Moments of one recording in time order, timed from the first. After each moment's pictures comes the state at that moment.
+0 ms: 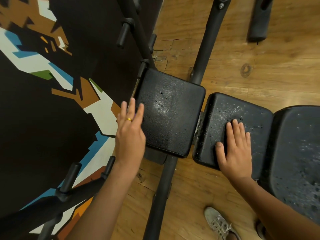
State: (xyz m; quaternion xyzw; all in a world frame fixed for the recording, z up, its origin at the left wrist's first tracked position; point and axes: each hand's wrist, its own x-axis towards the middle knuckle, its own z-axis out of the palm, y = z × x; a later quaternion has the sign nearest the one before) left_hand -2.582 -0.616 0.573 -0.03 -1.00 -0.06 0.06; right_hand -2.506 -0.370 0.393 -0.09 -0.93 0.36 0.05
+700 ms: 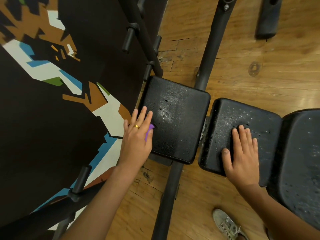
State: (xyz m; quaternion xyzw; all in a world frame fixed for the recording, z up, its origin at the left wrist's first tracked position) left_hand -2.596 -0.638 0.567 -0.09 -0.99 -0.09 -0.03; right_hand -2.506 -0.369 0.395 -0.09 -0.92 0.37 0.06
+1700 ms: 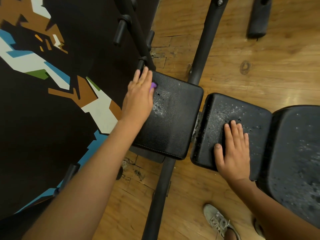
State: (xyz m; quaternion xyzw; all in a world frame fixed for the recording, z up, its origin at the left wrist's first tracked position) left_hand -2.689 -0.588 0.577 -0.09 -0.99 -0.06 -0.05; right_hand -2.507 -0.370 0.391 -0.09 -0.92 0.37 0.07
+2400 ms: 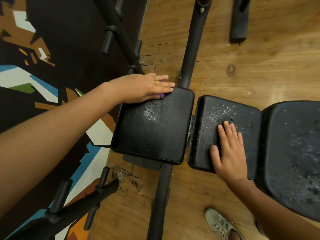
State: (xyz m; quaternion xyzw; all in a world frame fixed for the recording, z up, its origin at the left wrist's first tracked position) left_hand -2.776 -0.574 0.606 -0.52 -0.79 0.18 -0.27; right_hand -2.506 -0.370 0.393 -0.09 -0.93 0.36 0.06
